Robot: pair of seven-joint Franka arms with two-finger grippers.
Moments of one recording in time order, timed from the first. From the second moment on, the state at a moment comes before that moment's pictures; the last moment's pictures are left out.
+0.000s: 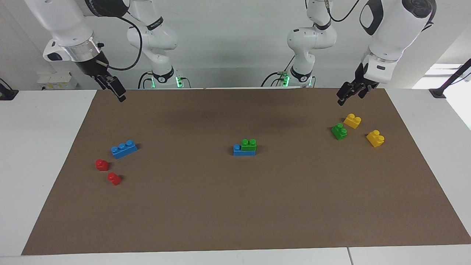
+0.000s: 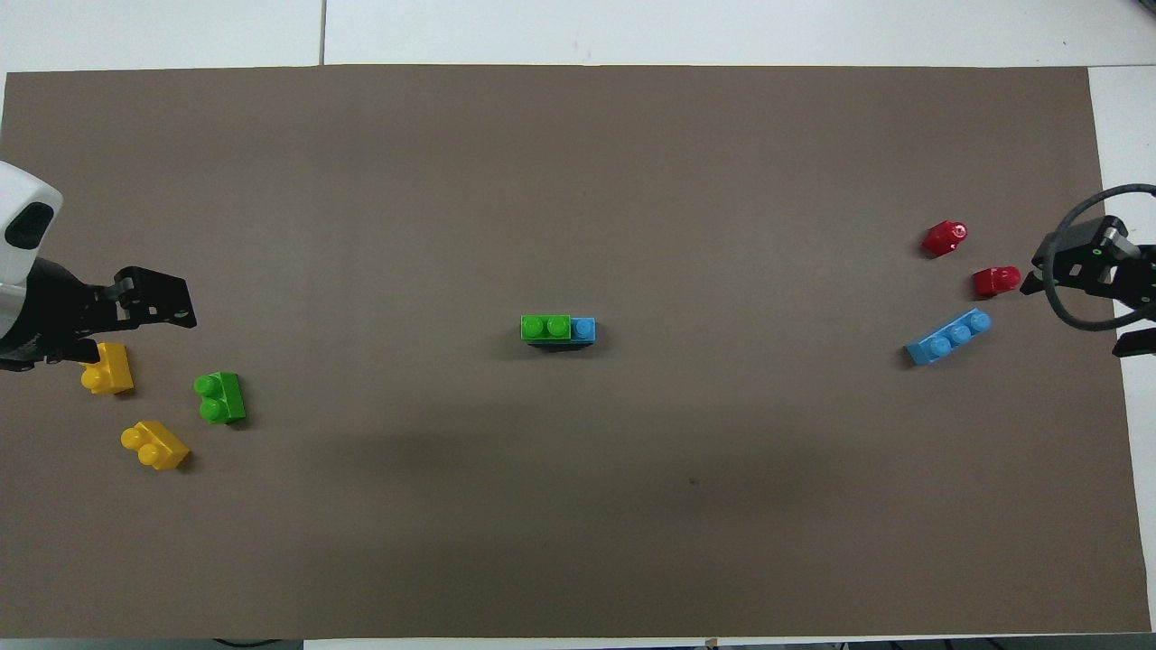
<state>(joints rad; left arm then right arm) -0.04 -0.14 -0.08 -1.83 -0.05 1.65 -0.67 -0.17 -0.09 0.13 -1.67 0.13 1.53 0.92</state>
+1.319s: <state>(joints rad) -0.30 -0.16 -0.08 -1.94 -0.09 1.80 -1.83 -0.03 0.16 0.13 -1.74 0.73 1.81 1.35</state>
